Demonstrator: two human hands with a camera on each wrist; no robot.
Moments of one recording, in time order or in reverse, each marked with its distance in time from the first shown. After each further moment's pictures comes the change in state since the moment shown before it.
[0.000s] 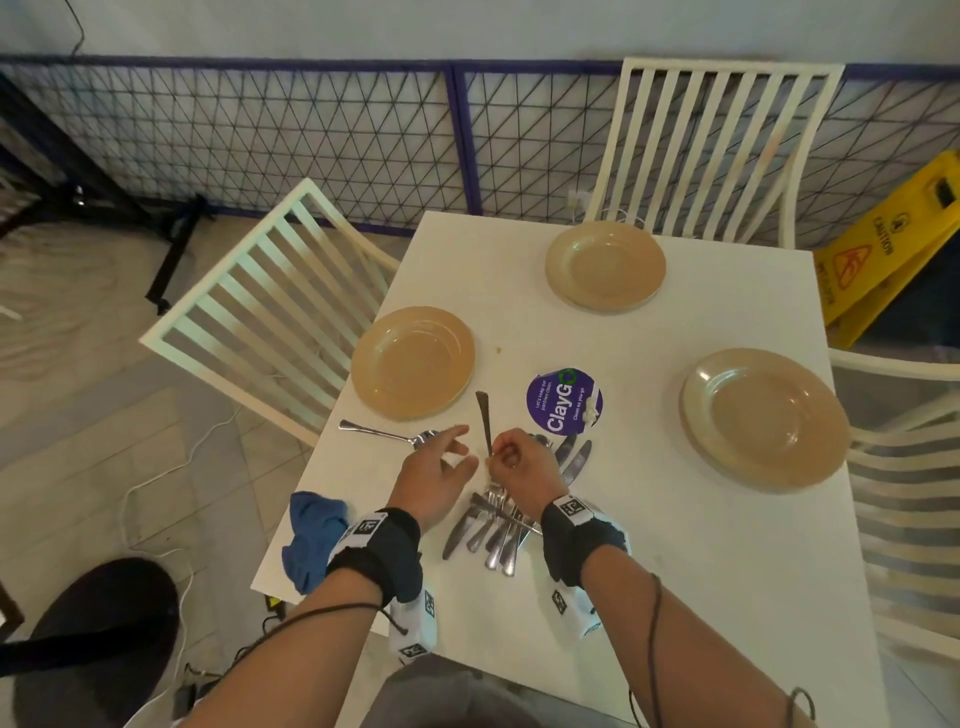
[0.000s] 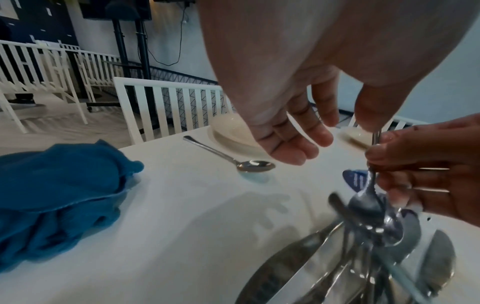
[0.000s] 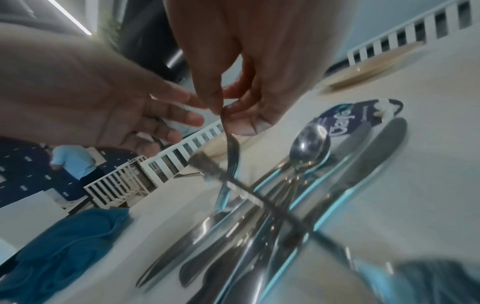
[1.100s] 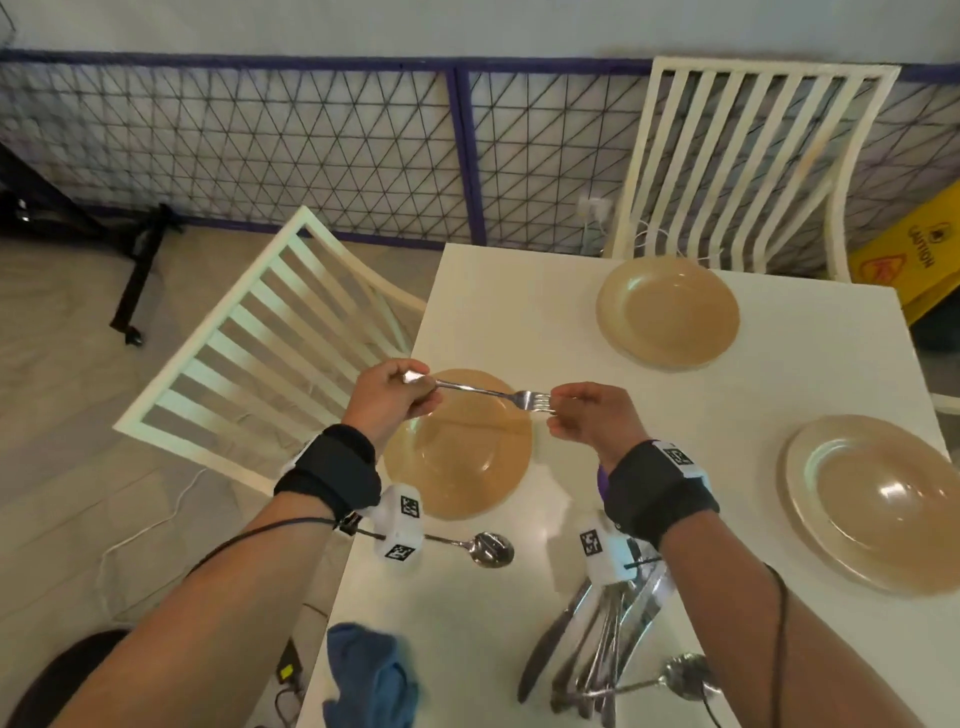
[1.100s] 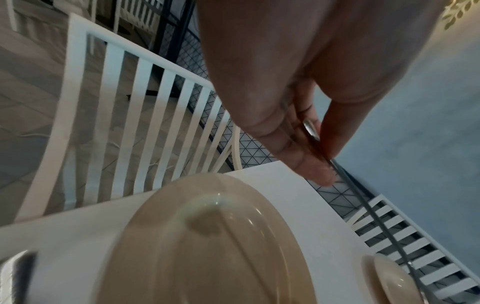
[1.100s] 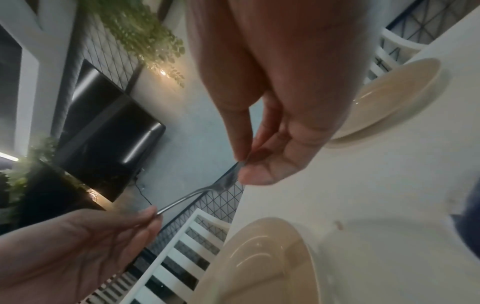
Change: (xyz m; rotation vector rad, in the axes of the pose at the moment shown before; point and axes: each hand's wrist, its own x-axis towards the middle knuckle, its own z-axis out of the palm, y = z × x) left_hand 0.202 0.024 -0.173 -0.570 0.042 -0.151; right_hand 0.173 -0.097 -0.028 0.551 0.168 0.311
